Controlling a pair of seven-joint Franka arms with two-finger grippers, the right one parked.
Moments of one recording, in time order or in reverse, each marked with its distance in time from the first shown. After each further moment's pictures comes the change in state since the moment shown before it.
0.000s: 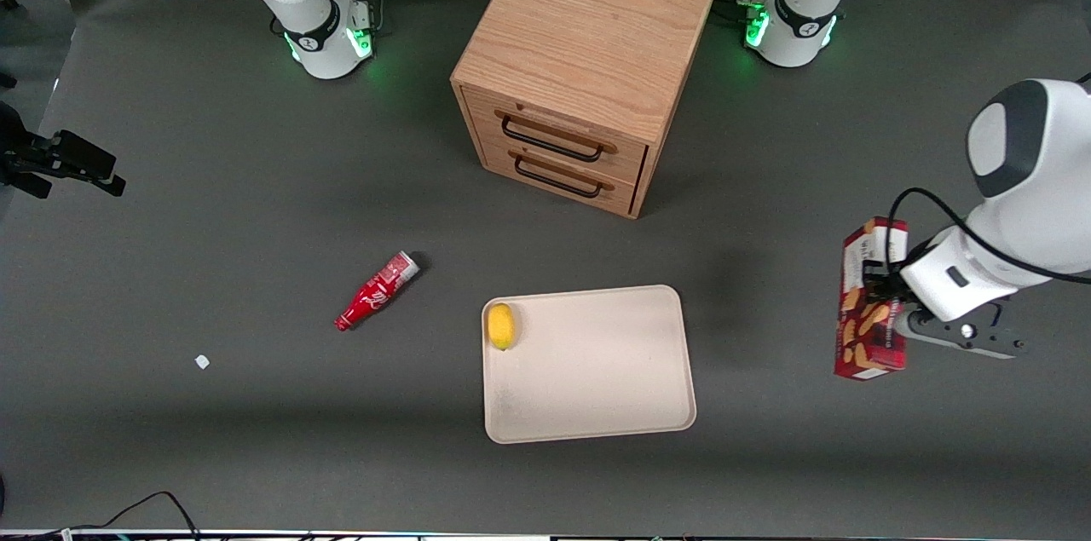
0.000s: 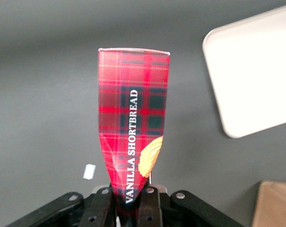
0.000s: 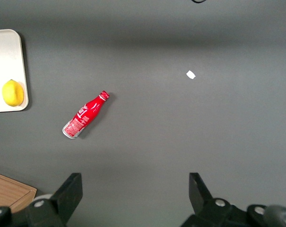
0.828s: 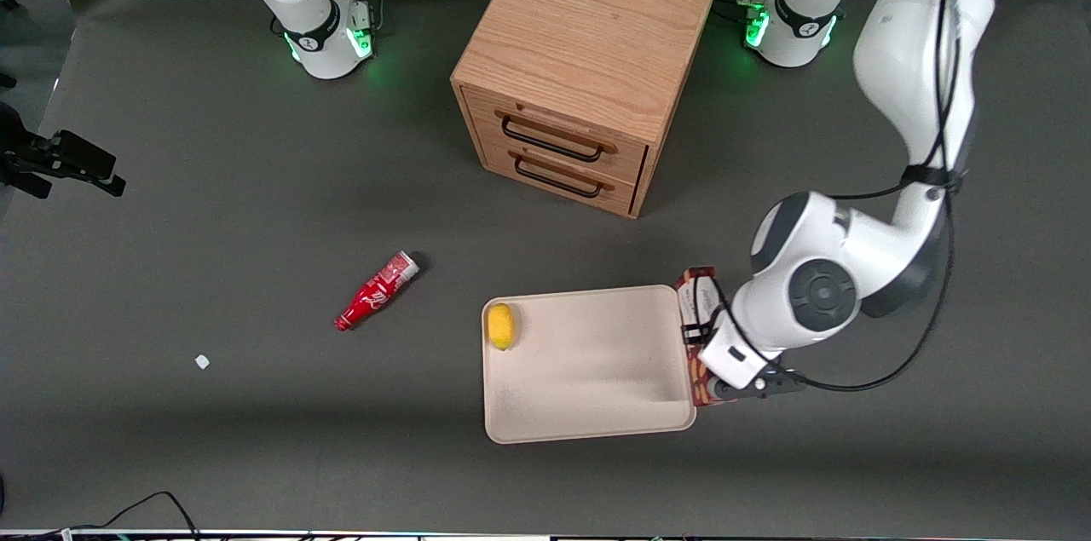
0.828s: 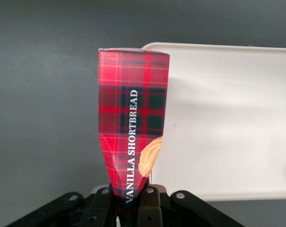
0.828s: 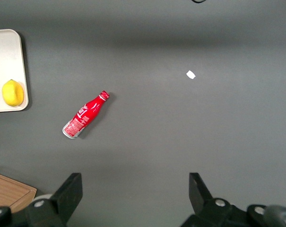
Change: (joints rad) arm -0.272 0.438 -0.037 0.265 0.144 0.114 -0.582
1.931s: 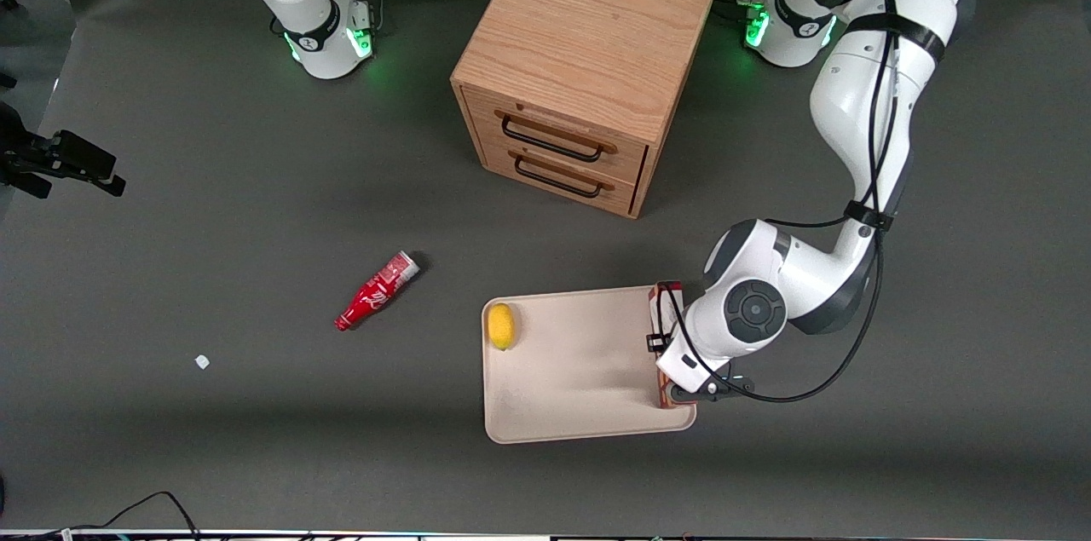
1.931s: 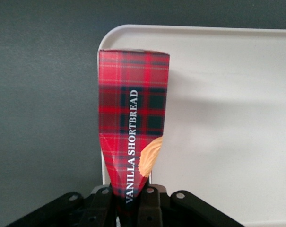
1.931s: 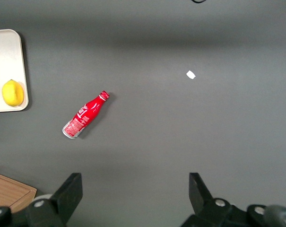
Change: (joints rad) arm -0.054 0.113 0.013 0.036 0.037 0.086 -0.018
